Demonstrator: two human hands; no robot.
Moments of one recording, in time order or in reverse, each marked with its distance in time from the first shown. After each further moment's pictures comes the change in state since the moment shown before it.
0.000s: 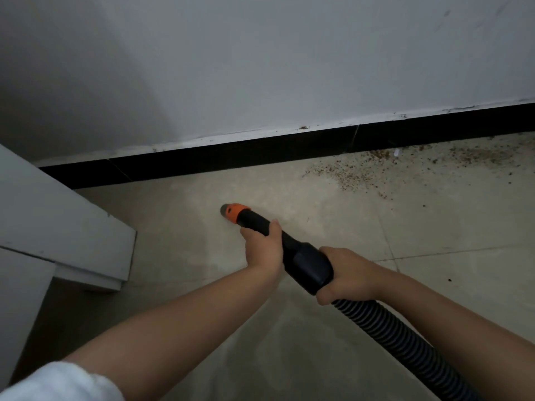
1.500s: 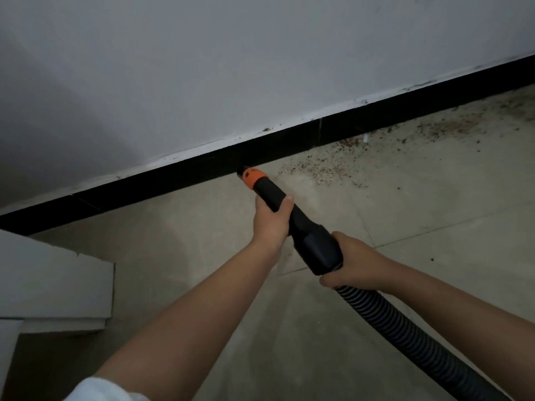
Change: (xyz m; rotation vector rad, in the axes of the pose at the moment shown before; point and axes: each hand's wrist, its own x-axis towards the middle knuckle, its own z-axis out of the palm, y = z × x) left_hand 0.010 0.030 0.056 0.052 -0.293 0.144; right_hand -0.013 0.039 -0.017 0.275 0.212 0.084
